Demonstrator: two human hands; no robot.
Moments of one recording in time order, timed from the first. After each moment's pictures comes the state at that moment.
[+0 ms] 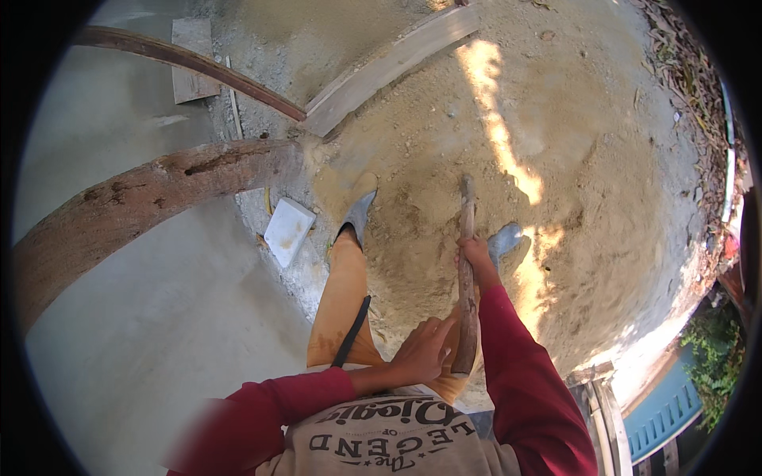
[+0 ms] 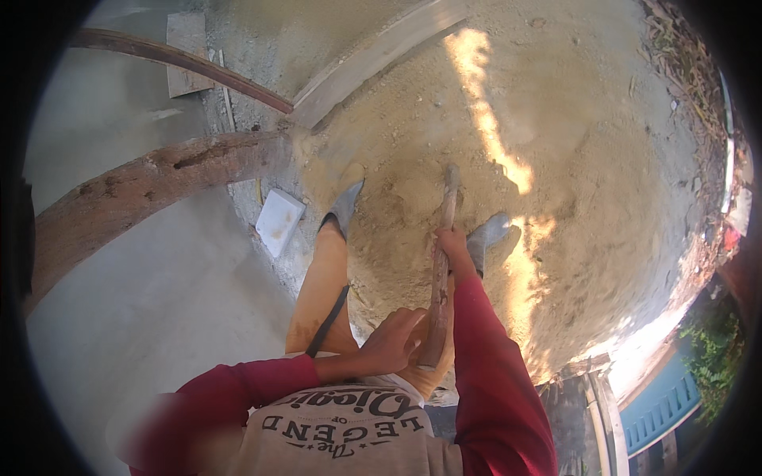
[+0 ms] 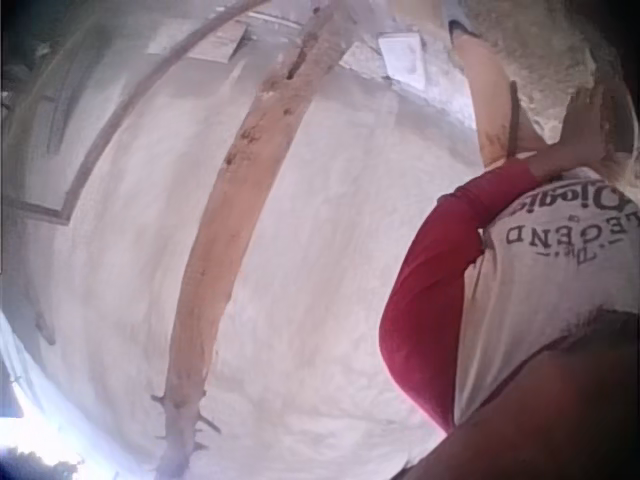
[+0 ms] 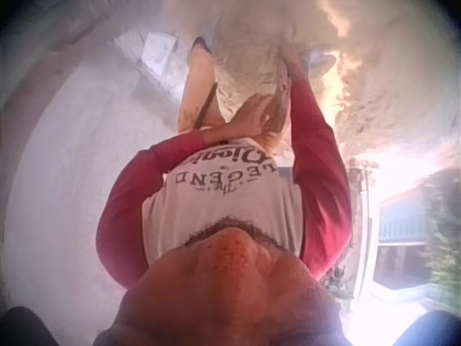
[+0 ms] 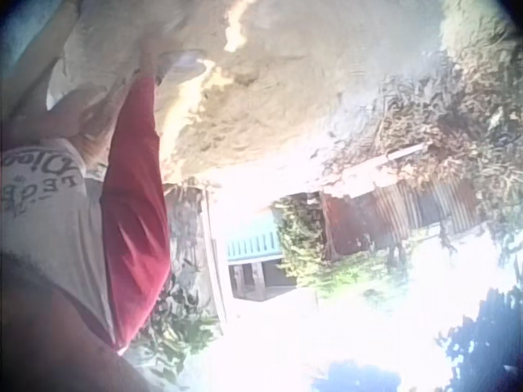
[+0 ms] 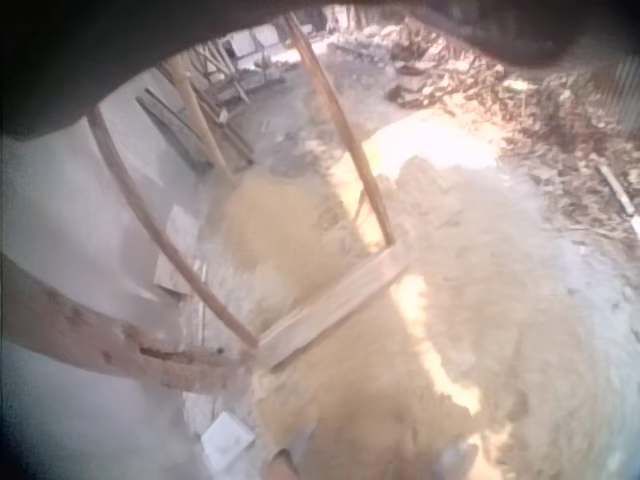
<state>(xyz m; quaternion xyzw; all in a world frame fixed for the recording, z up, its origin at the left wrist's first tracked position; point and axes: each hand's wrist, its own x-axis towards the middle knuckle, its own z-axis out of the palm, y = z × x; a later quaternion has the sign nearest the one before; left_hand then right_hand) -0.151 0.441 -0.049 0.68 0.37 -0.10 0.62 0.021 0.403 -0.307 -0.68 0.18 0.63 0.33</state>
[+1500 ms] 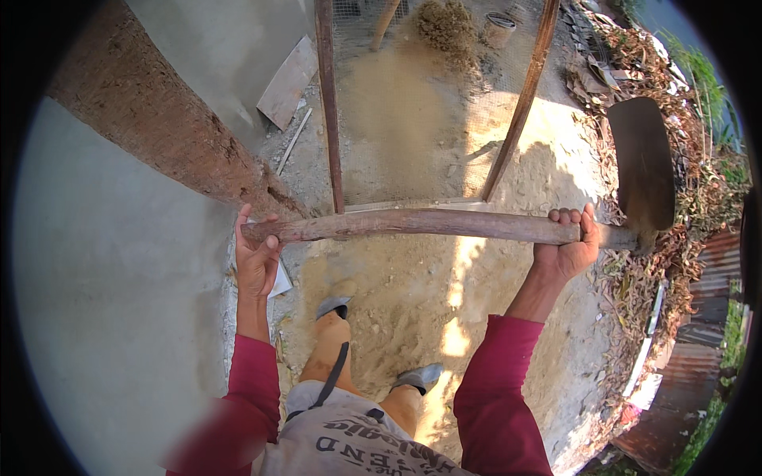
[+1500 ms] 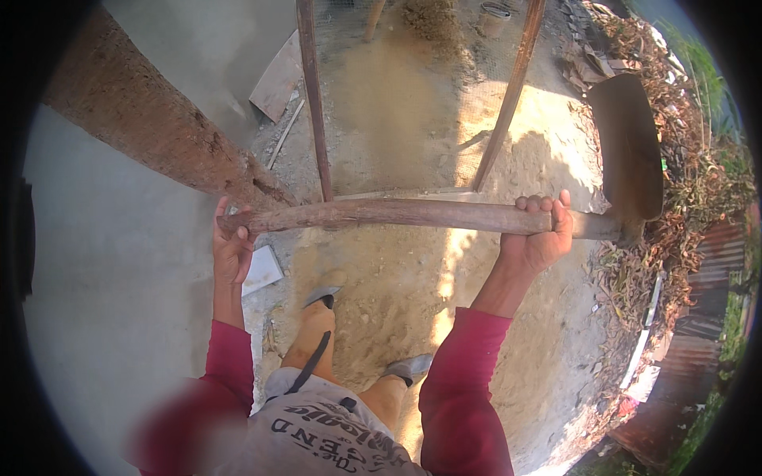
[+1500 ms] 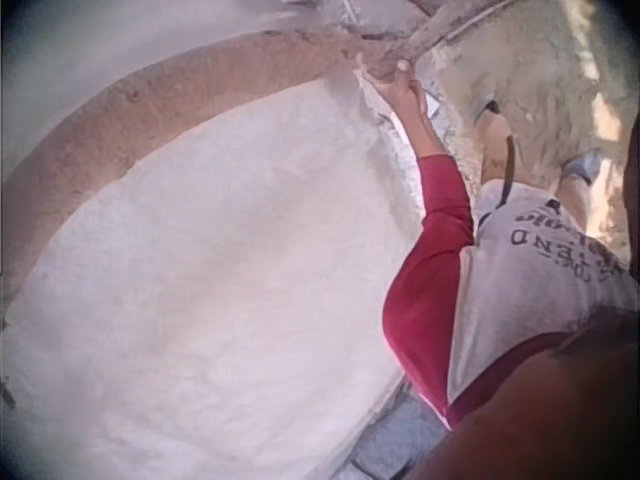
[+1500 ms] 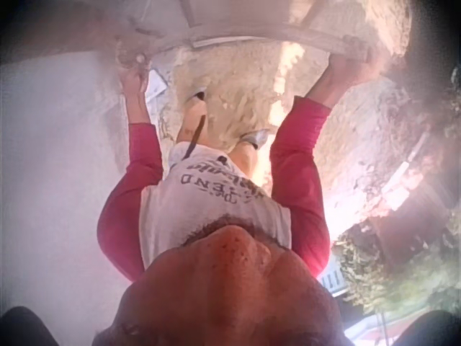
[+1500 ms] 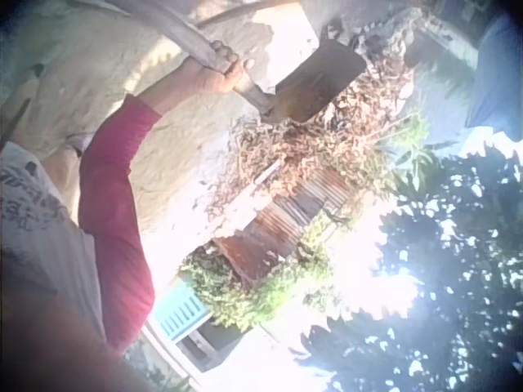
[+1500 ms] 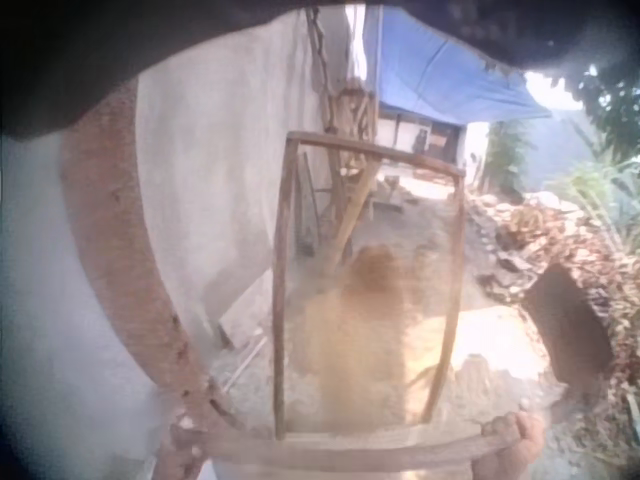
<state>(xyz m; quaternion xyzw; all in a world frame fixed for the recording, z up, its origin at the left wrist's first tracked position) -0.358 0.784 0.100 0.29 0.38 0.63 0.61 0.119 0.787 0.195 -0.30 -0.10 0.36 0.88</state>
